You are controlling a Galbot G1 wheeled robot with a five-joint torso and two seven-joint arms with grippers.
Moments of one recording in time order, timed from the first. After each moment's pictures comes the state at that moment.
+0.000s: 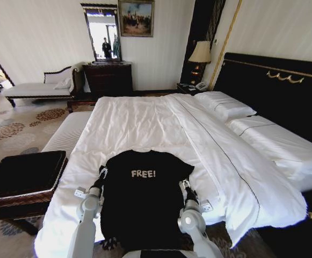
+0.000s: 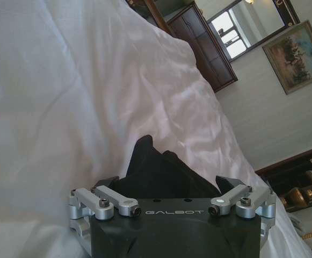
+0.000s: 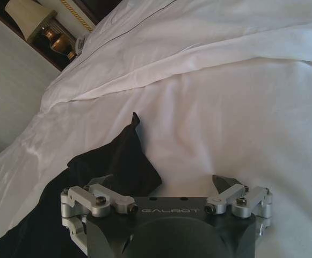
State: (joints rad) left arm 1.21 -1.54 -0.73 -1.65 -1.09 0.25 -0.15; right arm -1.42 1.45 0.33 1.84 0.94 0.22 0.64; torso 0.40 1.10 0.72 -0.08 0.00
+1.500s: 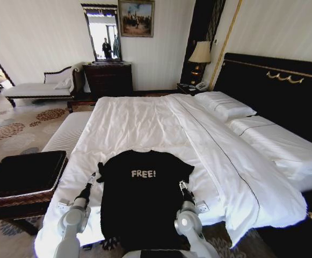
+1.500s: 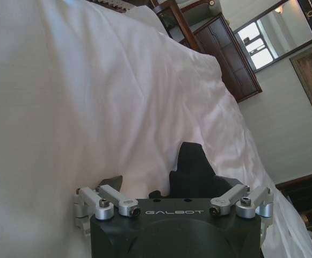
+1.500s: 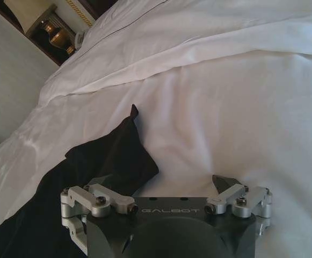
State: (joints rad) left arm 1.38 -1.51 -0.84 -1.79 -1.20 0.30 -0.20; right arm -1.43 1.46 0.31 1.84 0.92 0.22 0.65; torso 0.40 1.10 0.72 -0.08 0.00
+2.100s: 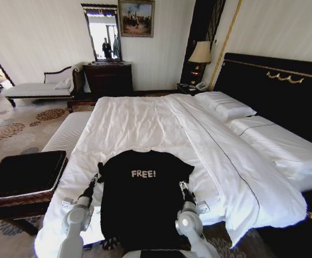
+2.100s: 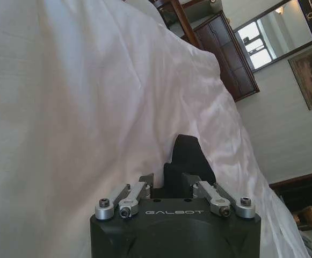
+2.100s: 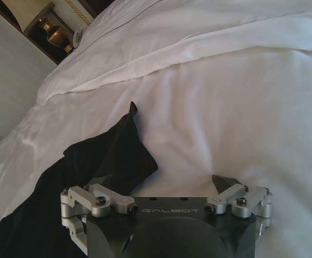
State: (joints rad) left arm 1.36 -1.53 -0.83 -1.78 -1.21 0.30 -0.19; right arm -1.42 1.47 0.31 1.83 0.92 0.22 0.65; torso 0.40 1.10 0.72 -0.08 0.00
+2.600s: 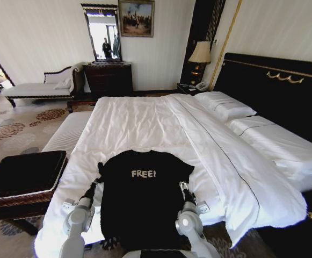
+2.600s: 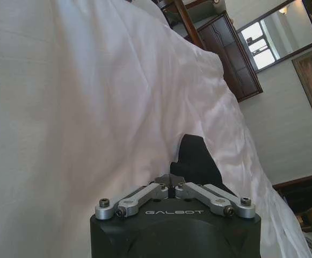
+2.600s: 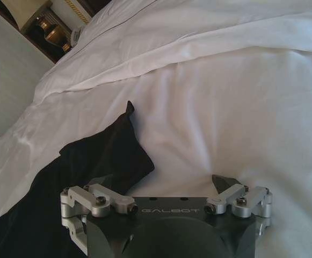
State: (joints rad) left arm 1.38 -1.53 -0.84 -1.79 -1.21 0.30 -0.19; right arm -1.42 1.46 0.31 1.82 0.92 0.21 0.66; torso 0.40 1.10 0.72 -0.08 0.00
